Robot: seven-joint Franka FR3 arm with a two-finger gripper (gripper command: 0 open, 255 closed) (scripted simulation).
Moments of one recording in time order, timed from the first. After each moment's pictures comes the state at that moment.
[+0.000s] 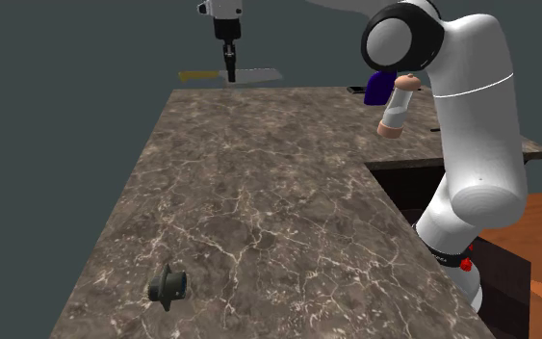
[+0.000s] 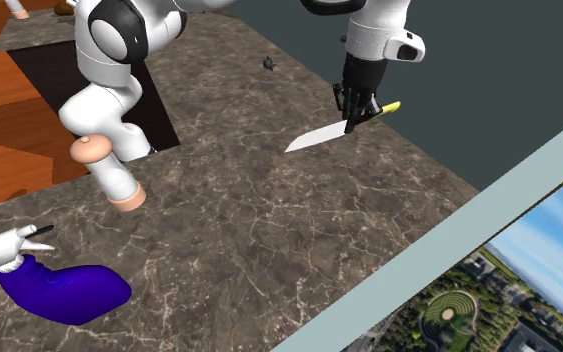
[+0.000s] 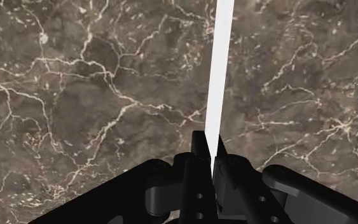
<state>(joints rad) 0.12 0.56 -0.02 -0.98 0.00 1.52 -0.78</state>
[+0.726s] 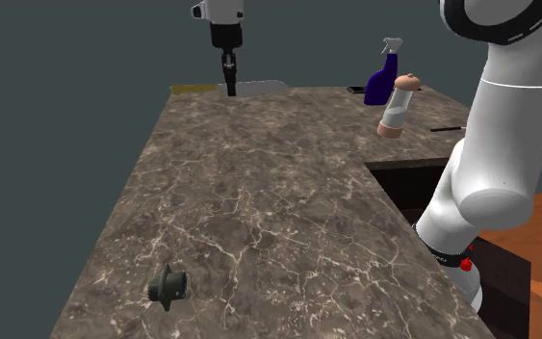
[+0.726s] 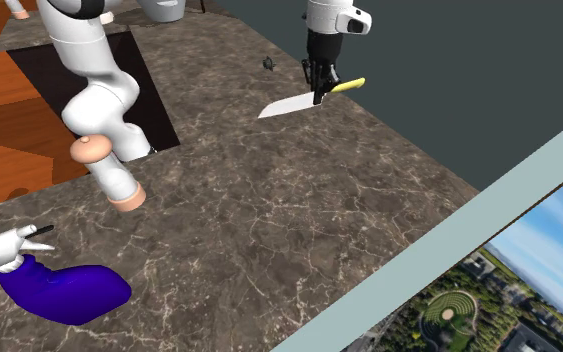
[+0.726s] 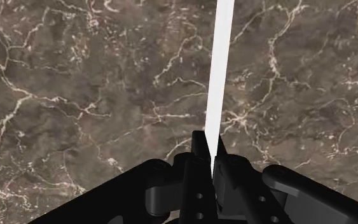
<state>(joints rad) 0.24 0.20 0.03 -1.51 -0.01 1.69 -0.62</state>
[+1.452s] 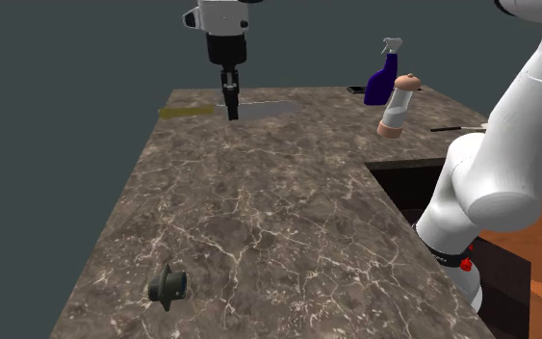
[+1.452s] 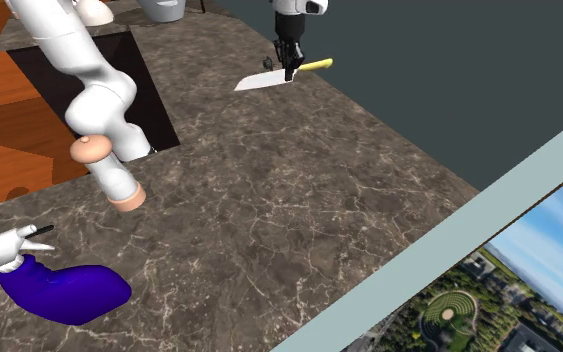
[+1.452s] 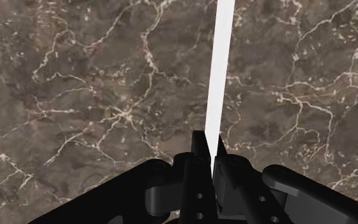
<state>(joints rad) 0.35 -0.04 0.13 -1.82 0.00 1.75 -0.41</state>
